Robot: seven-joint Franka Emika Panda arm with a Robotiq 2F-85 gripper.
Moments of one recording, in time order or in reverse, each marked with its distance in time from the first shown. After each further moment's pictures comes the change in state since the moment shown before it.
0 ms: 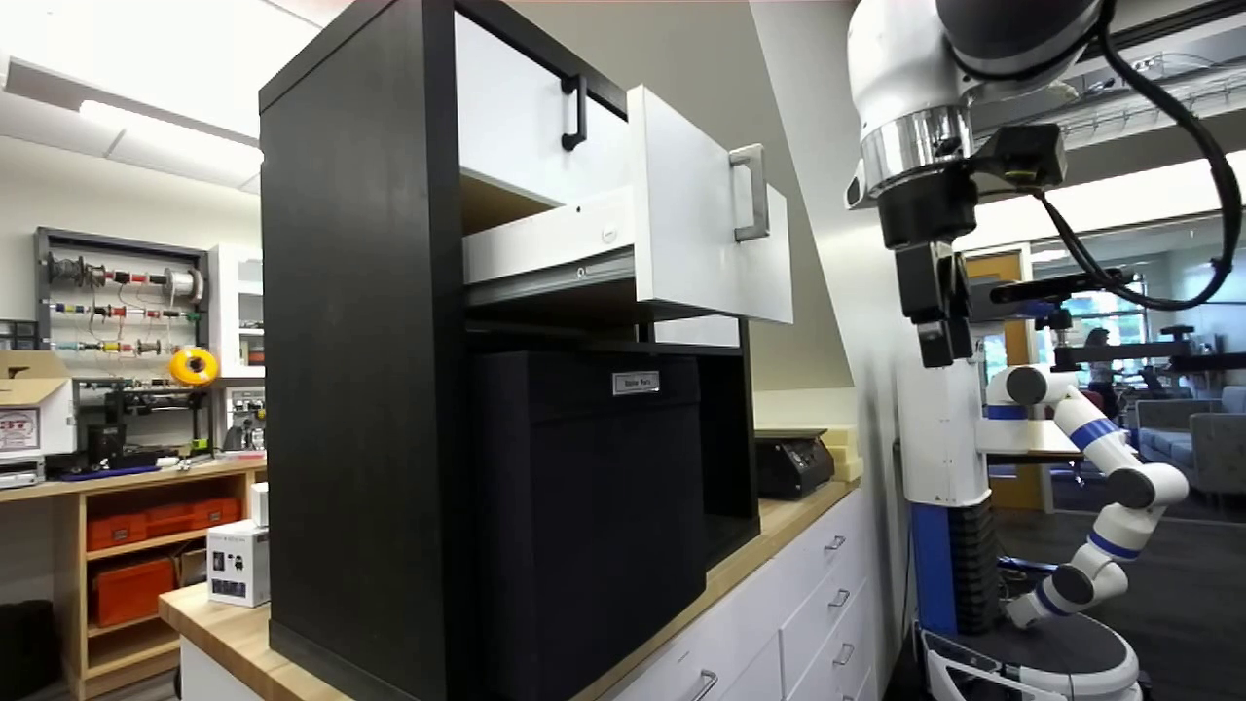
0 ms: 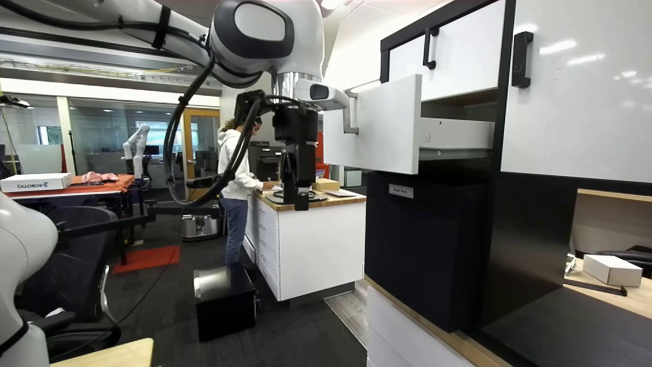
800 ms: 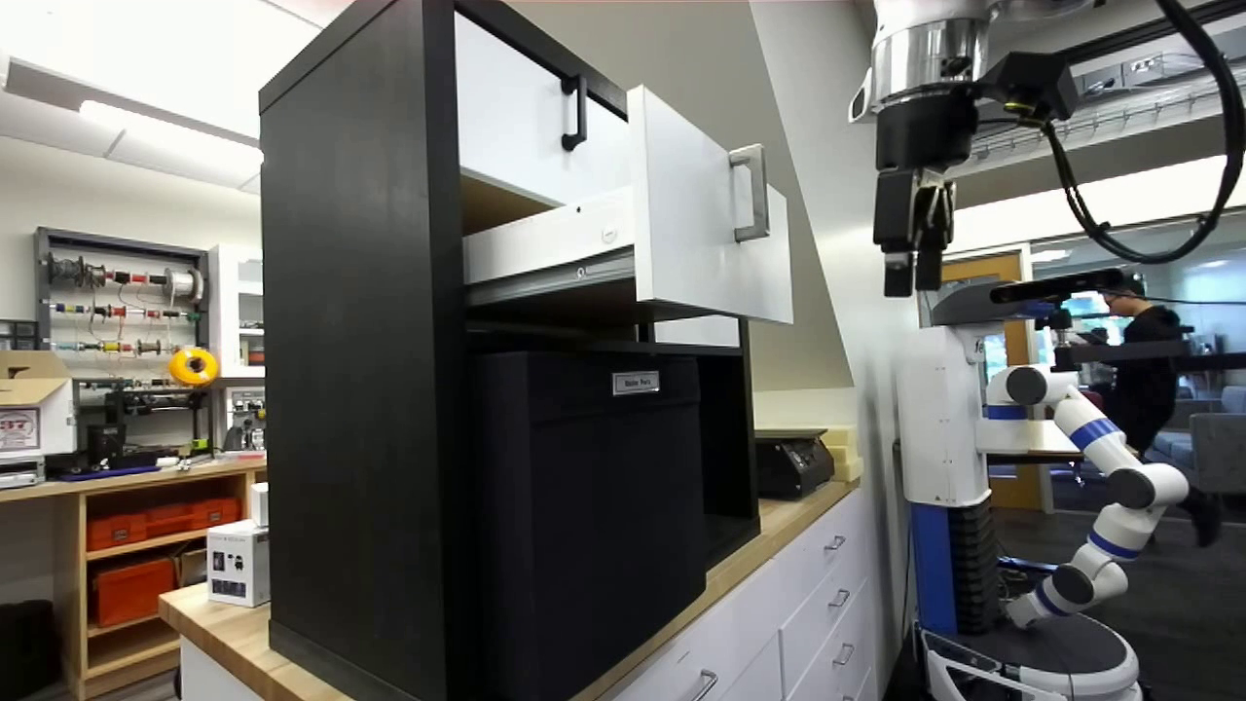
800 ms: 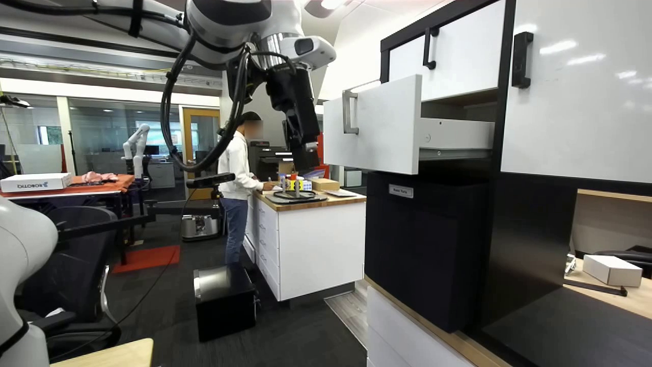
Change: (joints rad) arm 0.000 -0.085 0.052 0.044 -0.081 0.071 0.085
